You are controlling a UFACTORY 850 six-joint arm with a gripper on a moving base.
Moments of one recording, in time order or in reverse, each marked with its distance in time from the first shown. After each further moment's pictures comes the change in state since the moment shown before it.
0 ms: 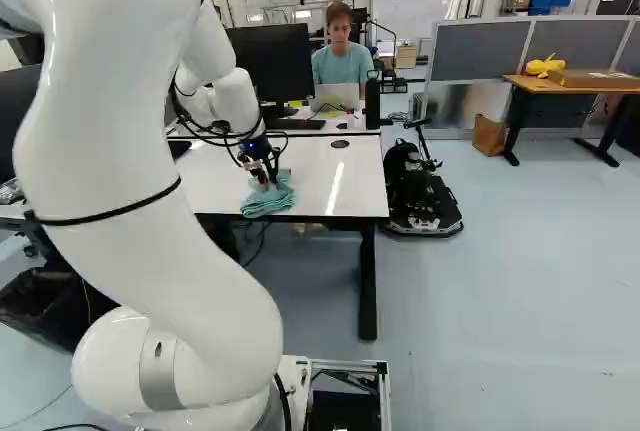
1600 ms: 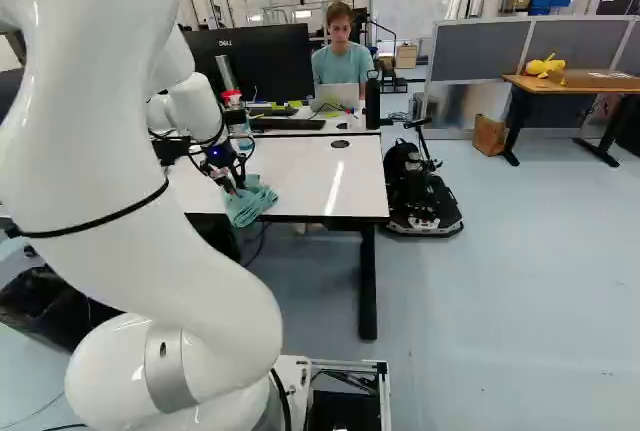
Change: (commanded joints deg) arm 10.6 4.8 5.5 0.0 0.0 0.0
